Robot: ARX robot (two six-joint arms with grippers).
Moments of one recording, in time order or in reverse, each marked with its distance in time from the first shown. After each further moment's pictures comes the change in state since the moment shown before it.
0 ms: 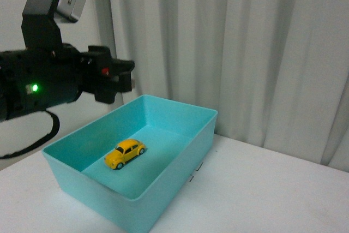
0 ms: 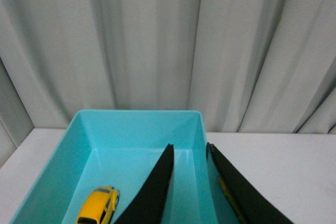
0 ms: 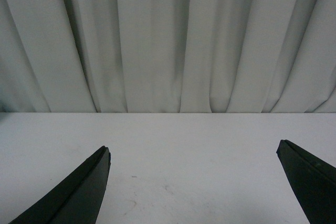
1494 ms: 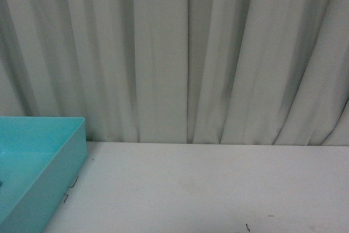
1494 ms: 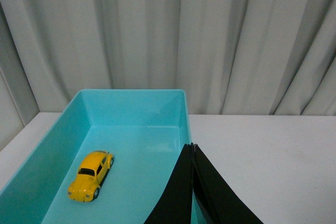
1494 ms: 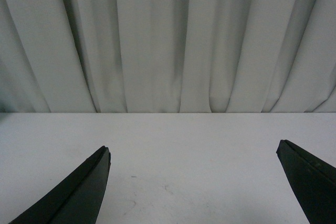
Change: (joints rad) left arm -0.116 -0.806 -0.291 -0.473 -0.115 -0.006; right arm 0.000 0.000 0.000 0.000 0.000 0.000
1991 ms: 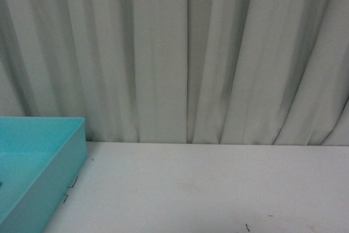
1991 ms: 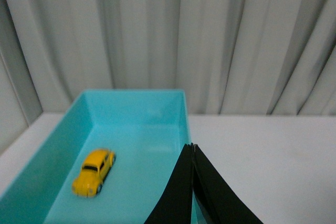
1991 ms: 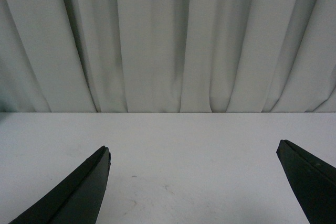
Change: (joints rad) left arm 0.000 -0.270 0.000 -0.287 0.000 0.000; right arm 0.000 0.000 0.000 0.000 0.000 0.000
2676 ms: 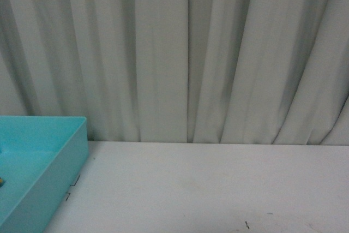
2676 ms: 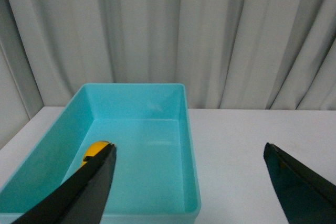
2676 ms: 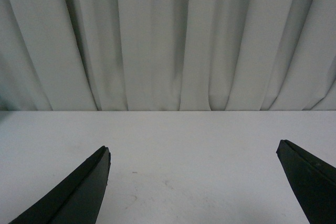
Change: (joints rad) left arm 0.000 -0.008 0.000 0.002 0.000 -0.001; right arm 0.000 -0.001 0.000 0.001 0.000 0.000
